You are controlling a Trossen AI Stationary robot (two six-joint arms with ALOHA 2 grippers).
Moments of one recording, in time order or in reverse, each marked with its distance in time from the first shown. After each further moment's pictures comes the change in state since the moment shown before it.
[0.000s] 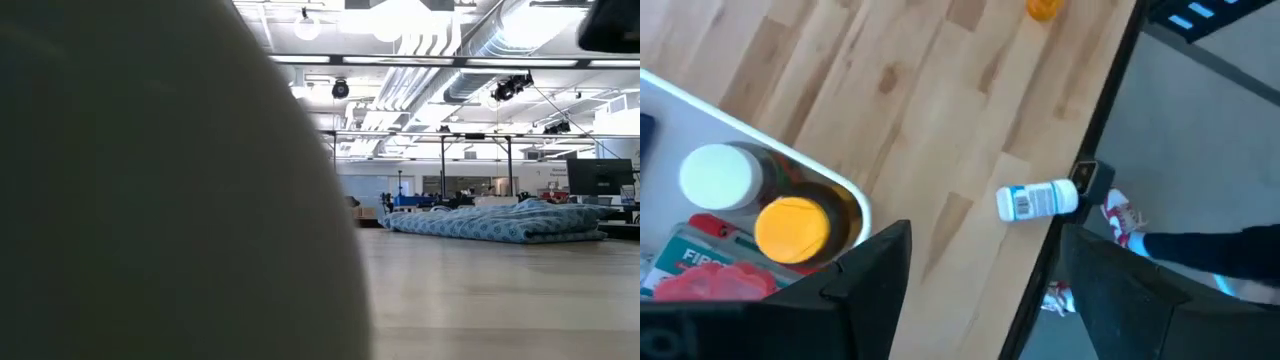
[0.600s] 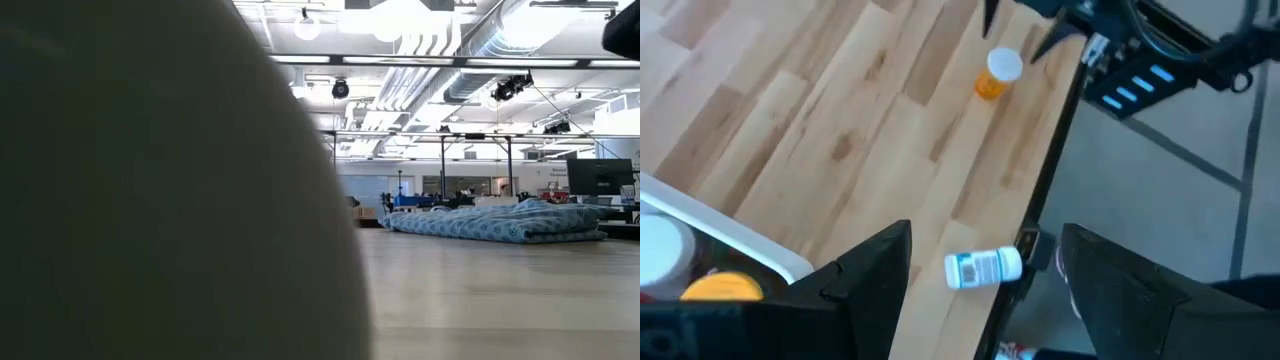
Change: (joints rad) left arm 0.013 0.000 0.000 0.185 -0.087 0.000; right arm 0.137 0.000 -0.100 0.057 0.175 -0.149
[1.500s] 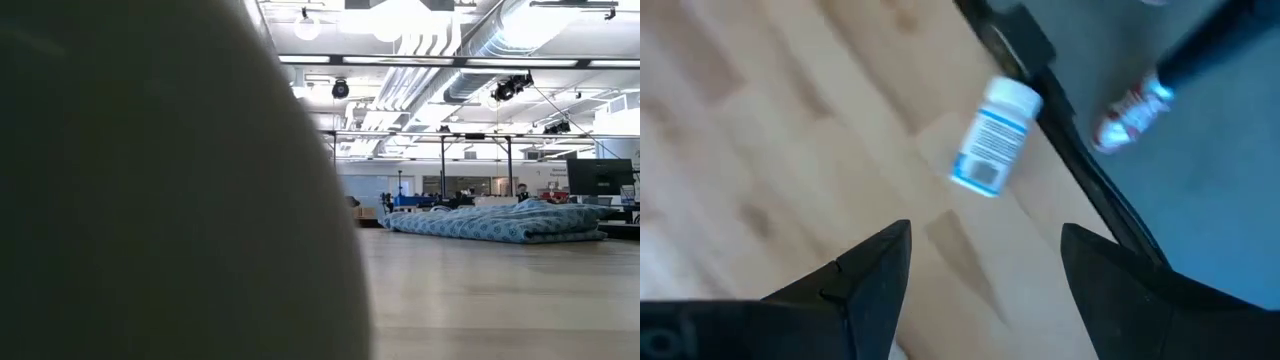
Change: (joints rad) left arm -0.024 0.254 -0.001 -0.006 0.302 0.997; right arm 0.148 0.000 0.000 -0.002 -0.085 0.447
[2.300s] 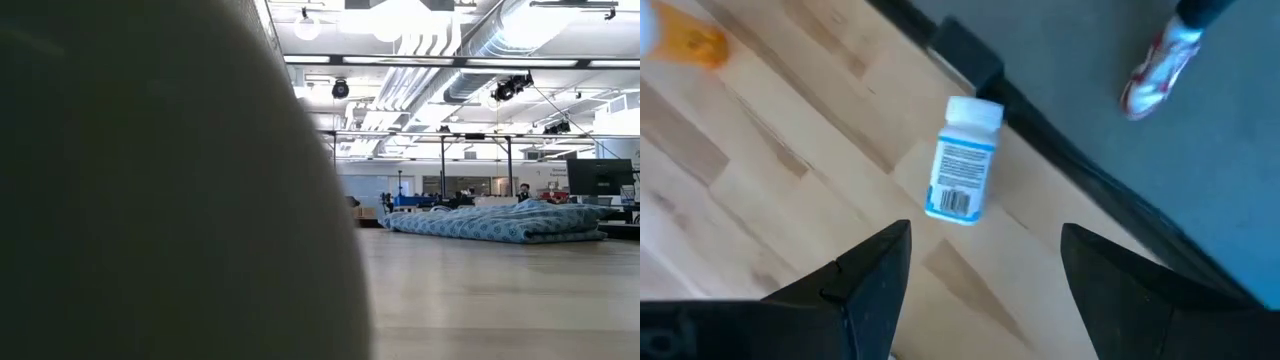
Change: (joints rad) left arm -0.086 0.056 0.020 0.040 -0.084 0.168; right arm 0.067 0.001 0.000 0.030 0.052 0.091
